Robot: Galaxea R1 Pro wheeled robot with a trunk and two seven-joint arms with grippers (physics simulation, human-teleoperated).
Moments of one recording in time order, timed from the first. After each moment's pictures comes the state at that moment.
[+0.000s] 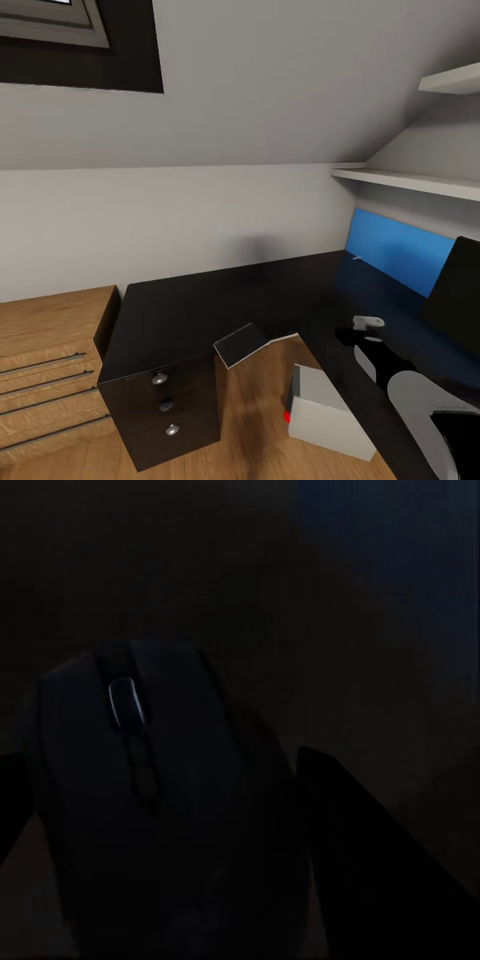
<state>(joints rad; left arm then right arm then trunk) 0.16 0.18 -0.49 -1.17 0.47 -0.06 0.53 -0.89 -0.18 0.04 -0.26 -0.11 0.10 -0.12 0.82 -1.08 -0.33</state>
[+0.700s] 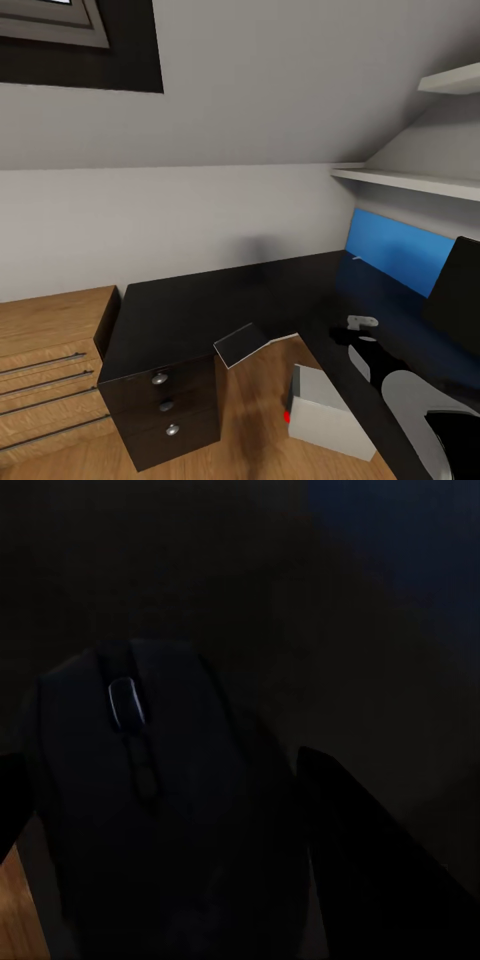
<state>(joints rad) 0.16 0.17 -0.48 -1.20 0.47 -0.07 0.53 -0.89 -0.15 0.04 -0.26 -0.11 0.10 -0.12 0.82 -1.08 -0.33</state>
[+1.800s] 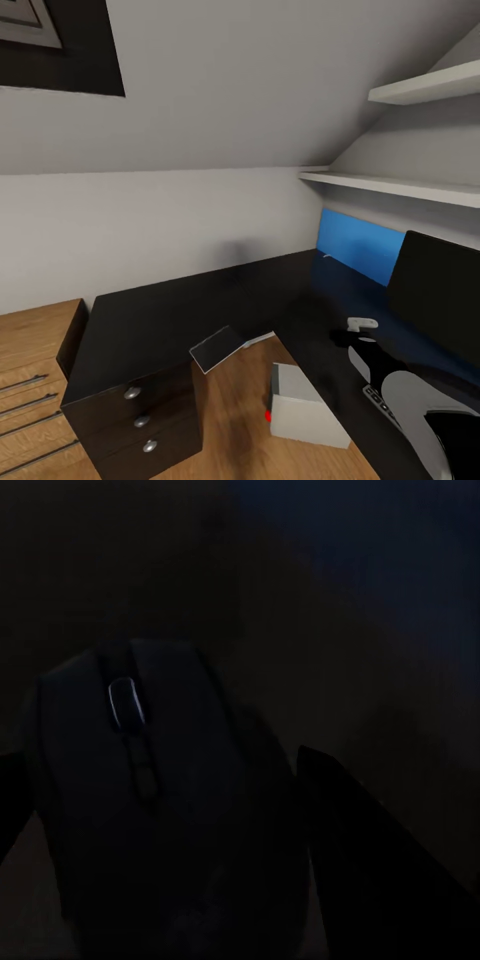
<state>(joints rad) 0.16 0.18 -0.48 -1.21 0.47 -0.07 0.53 -0.89 -0.15 0.04 -0.25 -0.10 0.11 -0.13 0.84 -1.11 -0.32</state>
